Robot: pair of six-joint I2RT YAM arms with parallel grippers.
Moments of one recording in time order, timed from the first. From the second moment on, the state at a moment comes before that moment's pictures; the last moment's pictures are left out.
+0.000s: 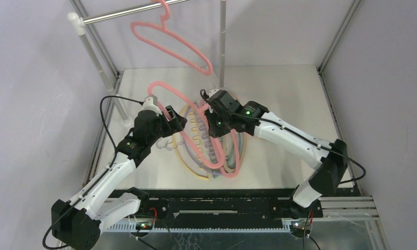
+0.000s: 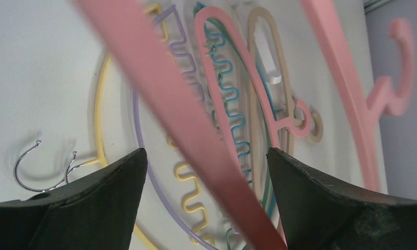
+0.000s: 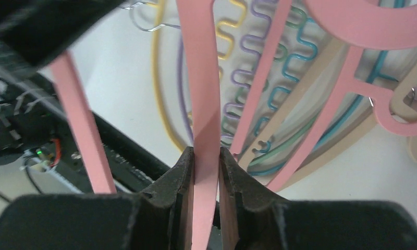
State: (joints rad) left arm -0.42 0.95 0.73 -0.22 -0.07 -0.66; right arm 0.92 1.61 1.55 -0.87 0.08 0.40
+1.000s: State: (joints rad) left arm -0.43 1.02 0.71 -0.17 -0.07 -0.64; right arm 0.92 1.40 1.47 -0.77 -0.21 0.40
